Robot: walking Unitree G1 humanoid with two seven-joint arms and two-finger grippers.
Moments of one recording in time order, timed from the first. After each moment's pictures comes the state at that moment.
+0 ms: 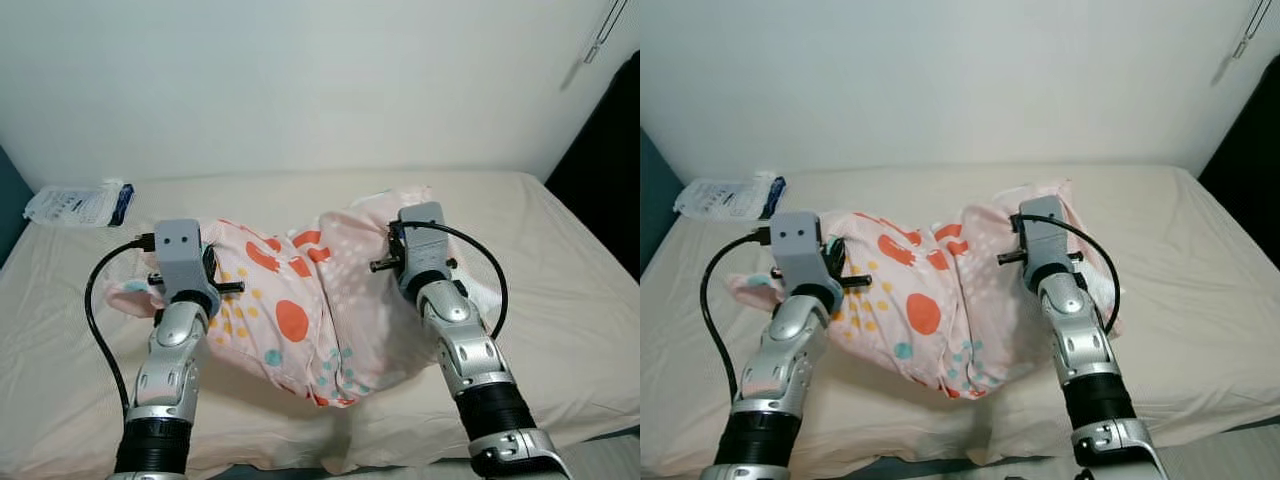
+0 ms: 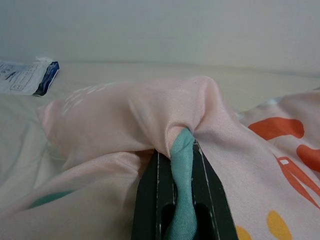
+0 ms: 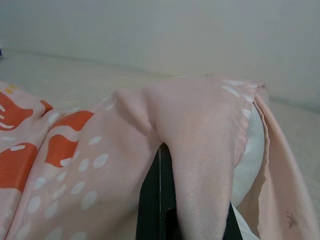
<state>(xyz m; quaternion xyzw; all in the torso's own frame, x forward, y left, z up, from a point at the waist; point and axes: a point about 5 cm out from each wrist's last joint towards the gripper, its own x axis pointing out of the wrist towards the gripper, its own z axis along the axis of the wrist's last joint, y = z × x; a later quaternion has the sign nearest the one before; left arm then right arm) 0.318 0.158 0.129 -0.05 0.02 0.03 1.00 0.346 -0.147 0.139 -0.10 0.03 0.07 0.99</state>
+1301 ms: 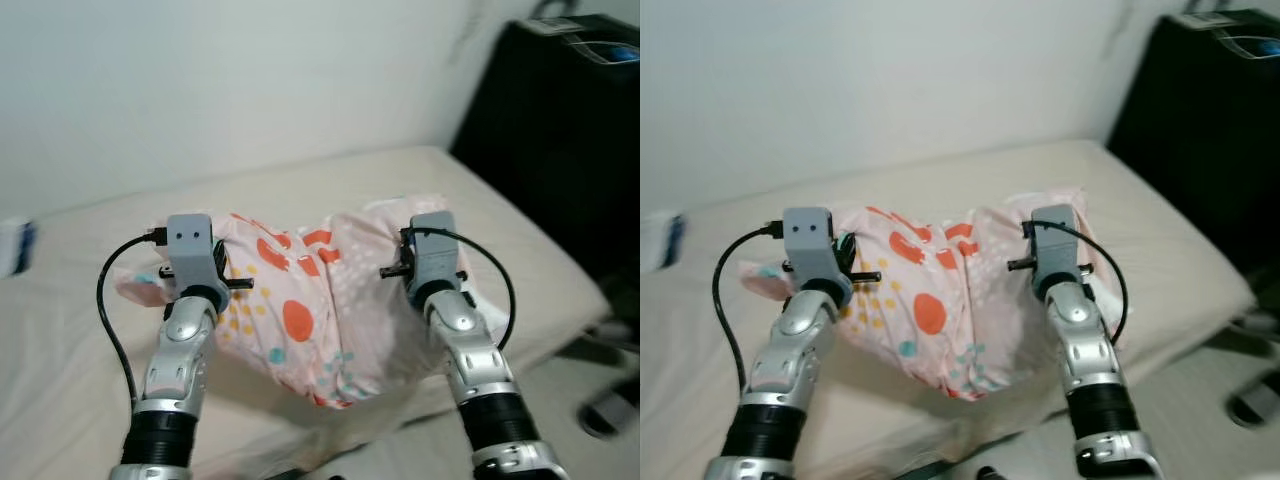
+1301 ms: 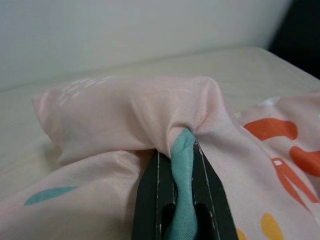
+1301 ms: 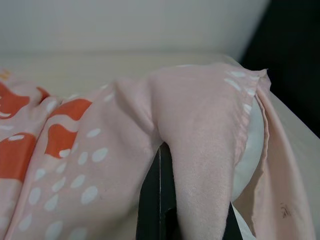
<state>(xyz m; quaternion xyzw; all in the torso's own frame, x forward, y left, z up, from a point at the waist) 0.325 0.151 0.134 -0.04 0.02 0.01 1.00 0.341 -0.150 0.129 -0.07 0.05 0.04 1.00</state>
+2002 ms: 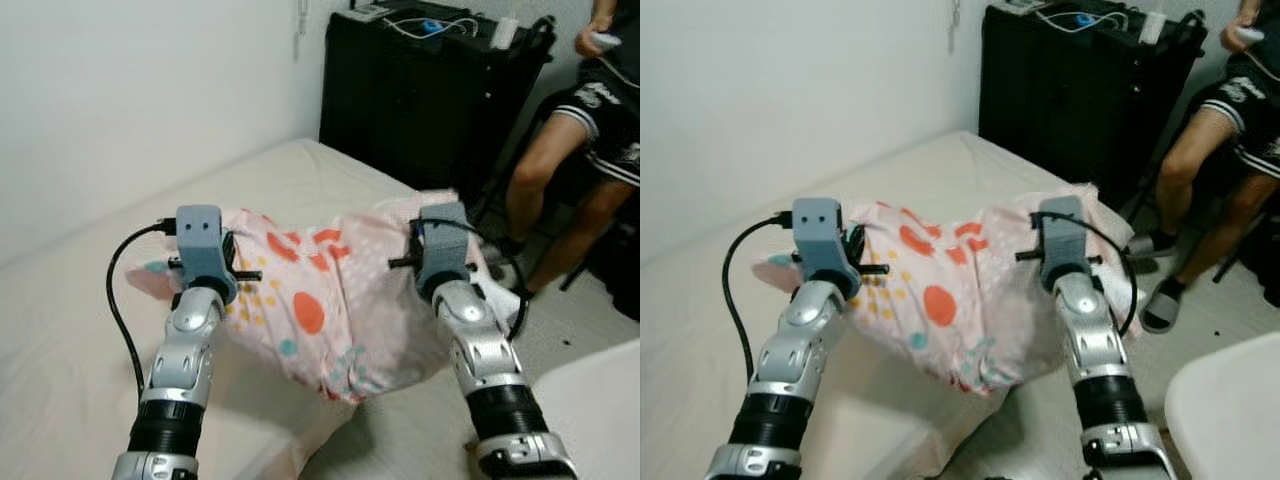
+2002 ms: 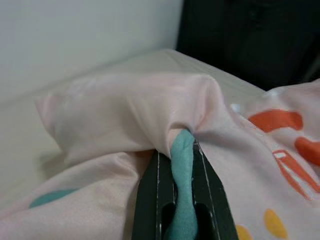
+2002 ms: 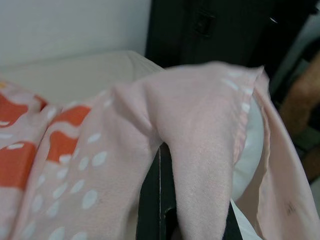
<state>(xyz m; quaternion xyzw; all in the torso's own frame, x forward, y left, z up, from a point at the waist) 0.327 0.150 0.134 -0.04 0.02 0.00 1.00 0.342 -0.151 0.135 -0.07 0.04 0.04 1.00</state>
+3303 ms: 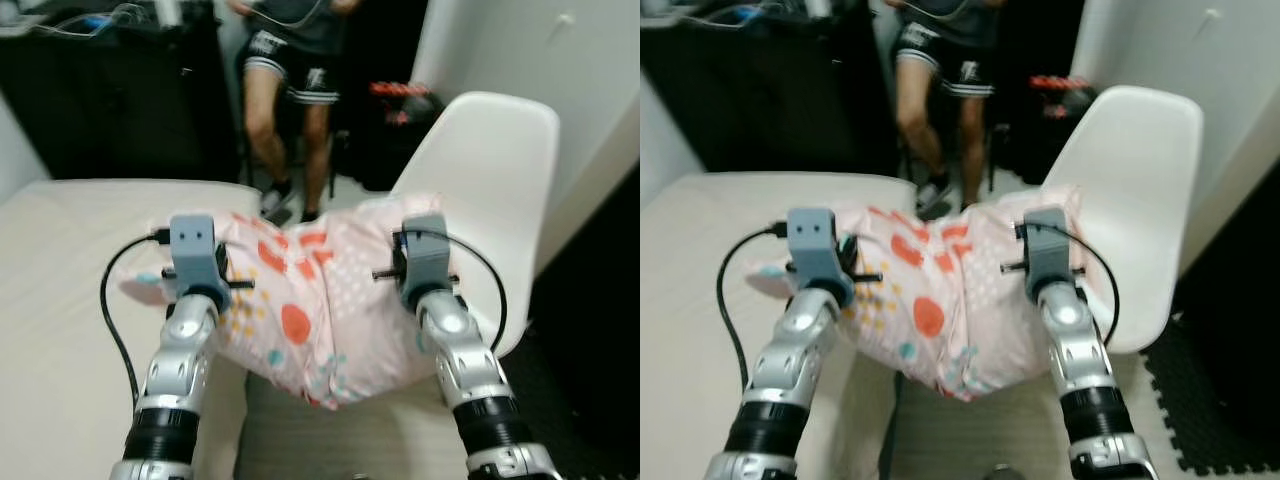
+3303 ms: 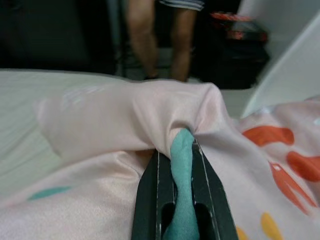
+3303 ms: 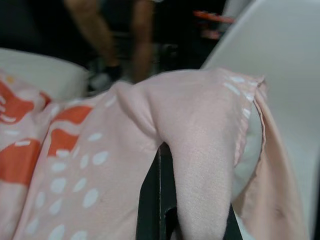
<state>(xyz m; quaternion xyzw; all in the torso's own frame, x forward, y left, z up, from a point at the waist) 0.326 0.146 0.131 -0.04 0.03 0.00 1.00 0.337 -0.152 0.125 -0.07 0.06 0.03 1.00</state>
